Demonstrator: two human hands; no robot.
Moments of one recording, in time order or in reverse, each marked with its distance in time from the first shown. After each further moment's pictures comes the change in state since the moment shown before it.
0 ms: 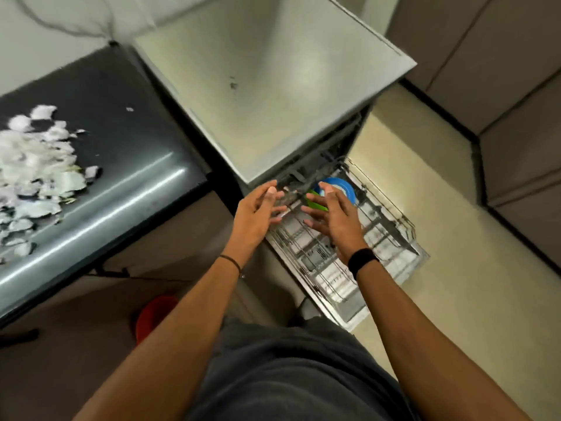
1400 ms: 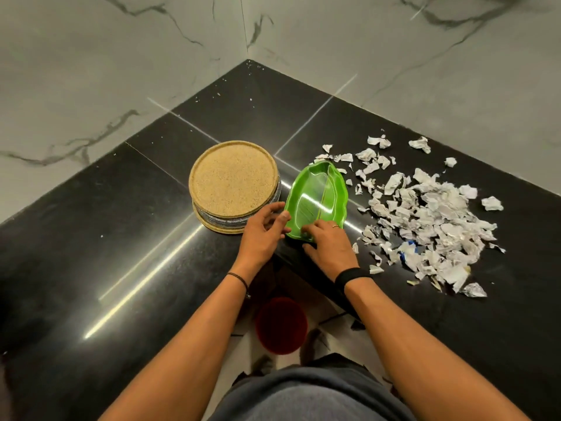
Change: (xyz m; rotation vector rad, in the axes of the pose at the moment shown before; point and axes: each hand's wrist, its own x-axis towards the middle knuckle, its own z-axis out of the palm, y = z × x) left_hand -0.197 -0.084 -0.540 -0.270 1.224 0.037; right_hand -0.094 0.175 0.625 -1.367 -1.351 -1.244
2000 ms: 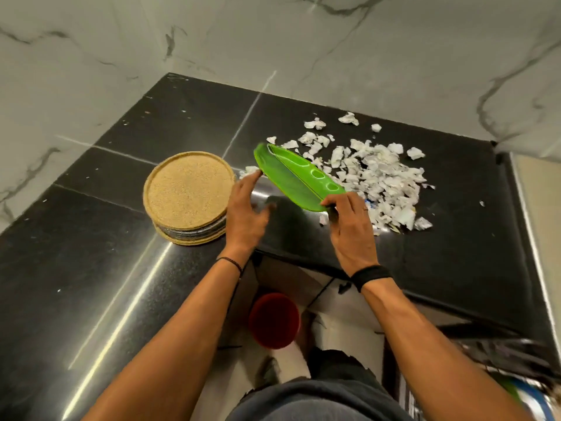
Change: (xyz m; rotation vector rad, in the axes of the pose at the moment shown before) left_hand 0.018 0.015 0.005 0.369 -0.115 0.465; right_hand -0.088 -0.024 -0.060 0.073 0.723 0.209
